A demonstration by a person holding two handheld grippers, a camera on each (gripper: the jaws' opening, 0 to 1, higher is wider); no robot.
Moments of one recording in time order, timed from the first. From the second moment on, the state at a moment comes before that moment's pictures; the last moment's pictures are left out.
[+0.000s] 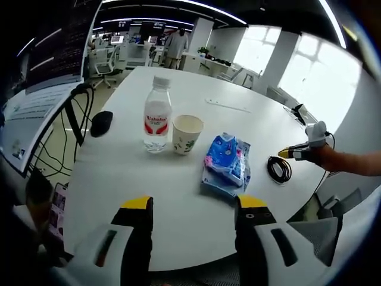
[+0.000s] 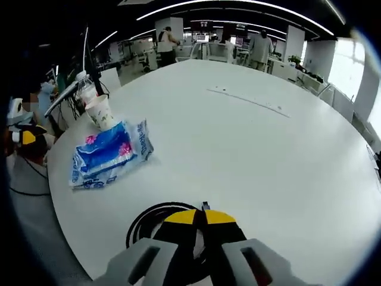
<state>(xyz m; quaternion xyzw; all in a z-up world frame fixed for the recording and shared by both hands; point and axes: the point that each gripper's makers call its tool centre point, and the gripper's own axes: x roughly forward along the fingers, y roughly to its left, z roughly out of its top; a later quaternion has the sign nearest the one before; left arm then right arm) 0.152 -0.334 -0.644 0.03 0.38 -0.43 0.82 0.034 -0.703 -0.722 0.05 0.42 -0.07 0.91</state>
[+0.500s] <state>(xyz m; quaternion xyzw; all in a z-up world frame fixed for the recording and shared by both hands) 0.151 -0.337 -0.644 0.03 0.38 -0.43 0.82 0.083 -0.673 -0.715 0.05 0.40 -0.02 0.91</state>
